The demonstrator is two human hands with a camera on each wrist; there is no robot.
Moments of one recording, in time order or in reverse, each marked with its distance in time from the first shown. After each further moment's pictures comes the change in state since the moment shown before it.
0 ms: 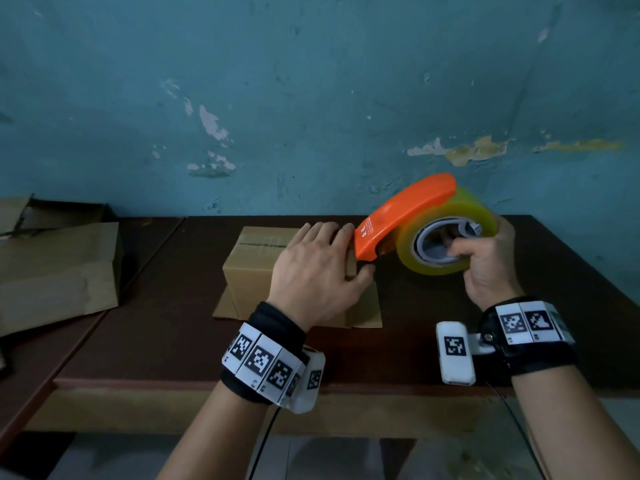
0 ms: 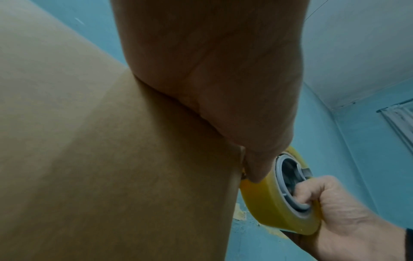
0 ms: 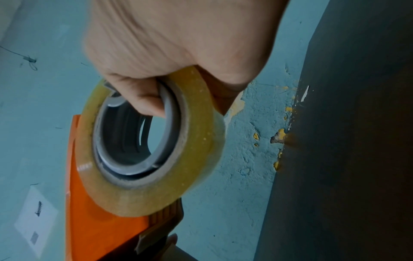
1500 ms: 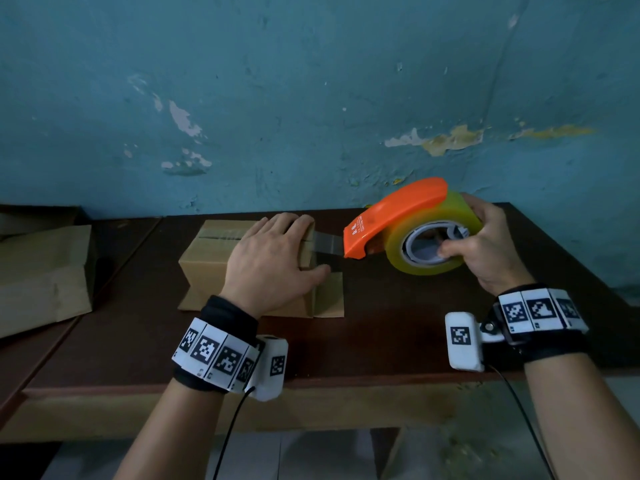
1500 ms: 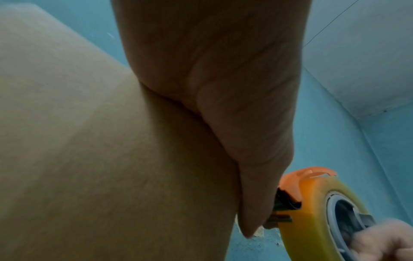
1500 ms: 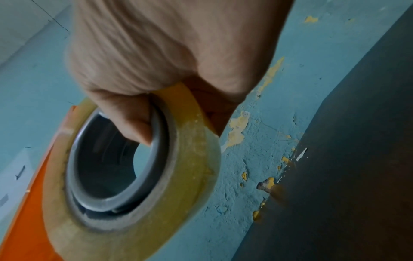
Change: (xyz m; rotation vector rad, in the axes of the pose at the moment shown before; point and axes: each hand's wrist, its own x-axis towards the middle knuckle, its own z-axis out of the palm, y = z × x) left_hand 0.001 -0.022 -0.005 0.037 -0.029 -0.055; right_hand 0.001 -0.029 -0.034 -0.402 -0.159 0.105
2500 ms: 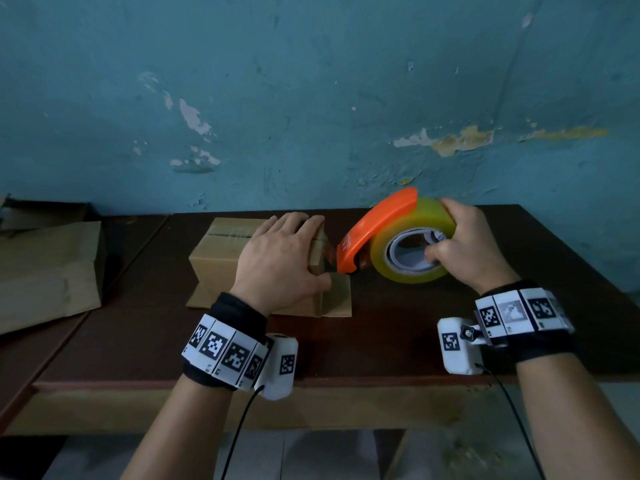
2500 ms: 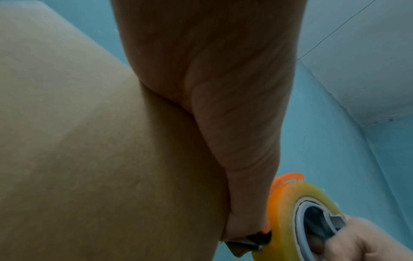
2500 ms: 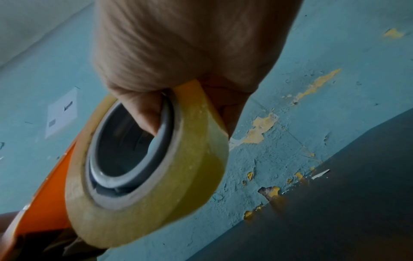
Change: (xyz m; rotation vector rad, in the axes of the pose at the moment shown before) left_hand 0.002 -0.004 0.004 -0.011 -0.006 0.034; right_hand 0.000 -0.021 0.029 -0.415 -0.090 -0.035
